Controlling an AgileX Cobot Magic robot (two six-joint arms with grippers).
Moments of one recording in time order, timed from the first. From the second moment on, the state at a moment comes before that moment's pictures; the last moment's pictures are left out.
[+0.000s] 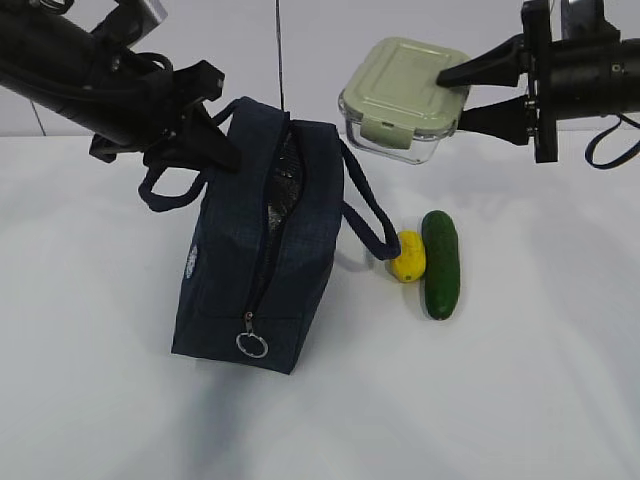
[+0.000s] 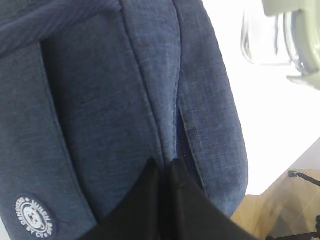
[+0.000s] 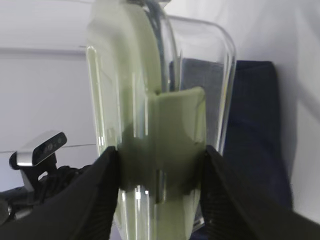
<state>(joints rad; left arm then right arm) -0.33 1.72 -1.29 -0.84 0.78 0.34 -0.09 1.90 -1.35 1.45 1.15 -0.59</state>
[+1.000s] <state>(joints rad) -0.33 1.72 -1.29 -0.84 0.77 0.34 0.07 1.88 -1.40 1.33 1.17 -0.49</state>
